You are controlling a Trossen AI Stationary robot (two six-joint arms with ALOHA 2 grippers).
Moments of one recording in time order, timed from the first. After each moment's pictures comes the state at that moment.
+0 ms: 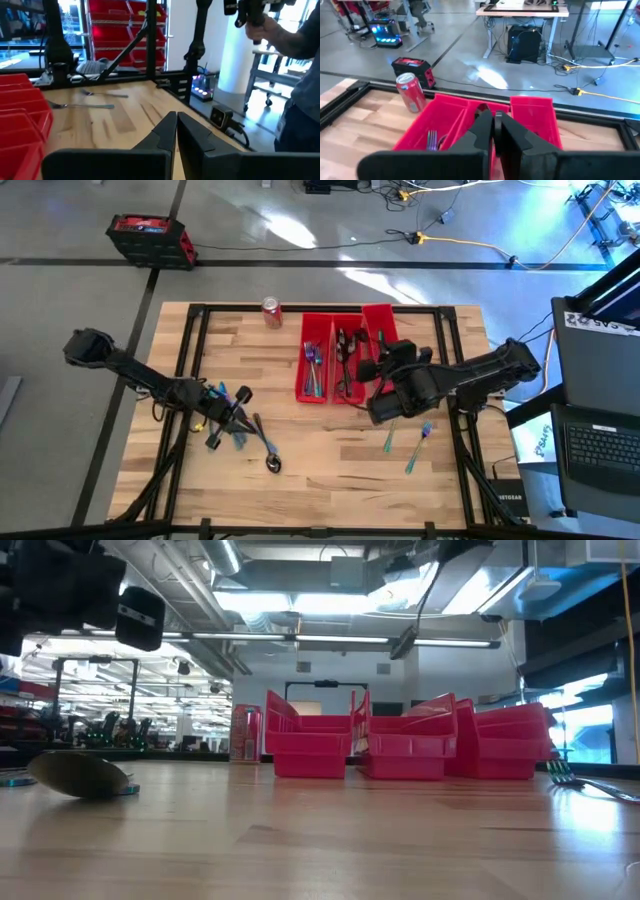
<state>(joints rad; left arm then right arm) -0.31 0.96 0.01 0.98 0.12 -0.01 0.33 1.56 1.53 -1.54 1.18 1.68</state>
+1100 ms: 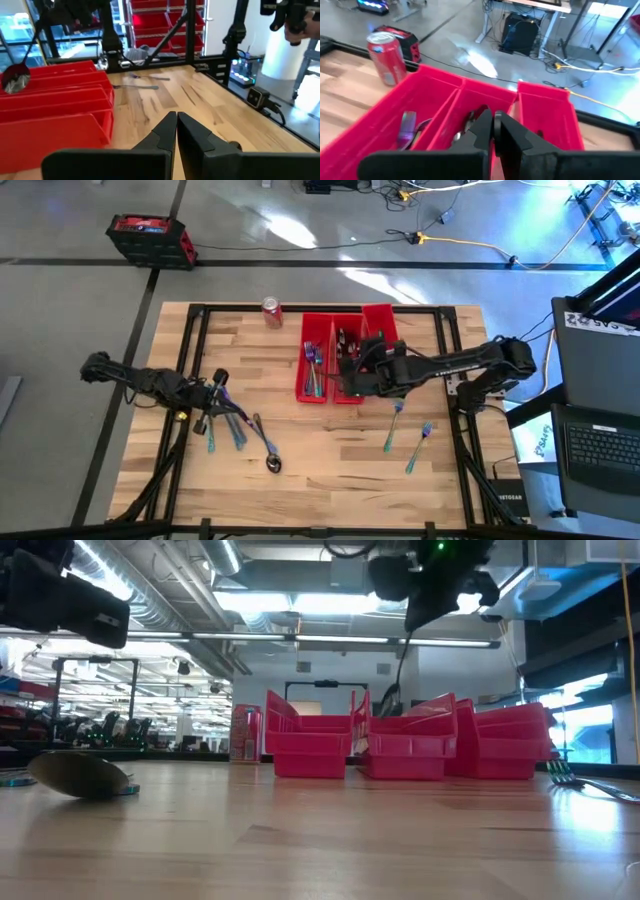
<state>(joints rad) -0.30 0.02 0.06 -0.11 -0.09 0.05 0.11 1.59 1.26 -0.89 1.08 1.10</state>
